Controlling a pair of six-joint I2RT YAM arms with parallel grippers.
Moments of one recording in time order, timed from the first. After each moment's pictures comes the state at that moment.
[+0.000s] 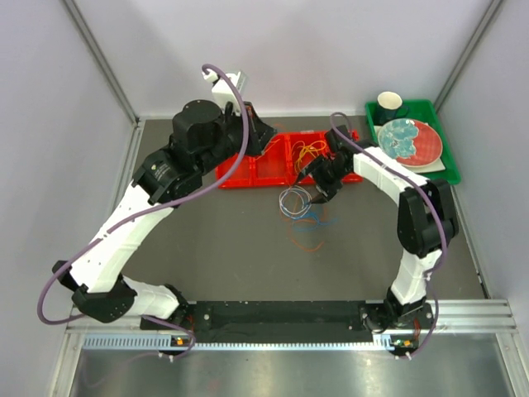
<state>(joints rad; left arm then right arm) -0.77 1.35 1.78 -0.58 -0.07 -0.43 0.40 1.83 1.44 -0.79 -0.41 1.20</state>
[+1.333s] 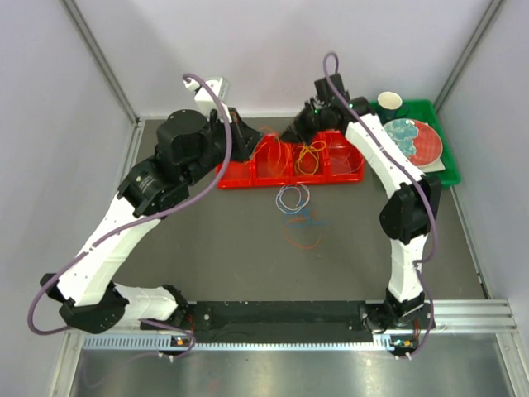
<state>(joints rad) -0.77 1.28 1.73 -0.60 -0.13 -0.45 0.44 2.03 2.03 -0.87 -0.49 1.19</state>
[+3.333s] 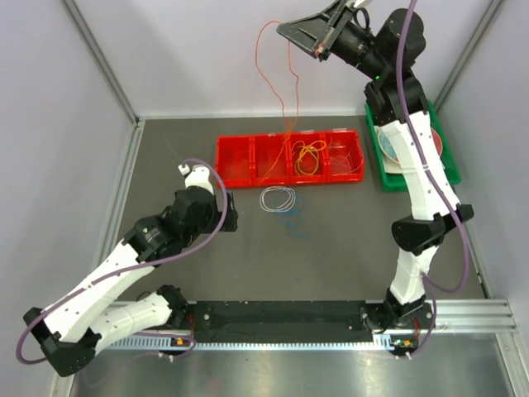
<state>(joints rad) -0.77 0.89 1.00 -0.79 -0.38 -0.58 0.44 1.88 2.47 -0.19 -0.58 1.02</state>
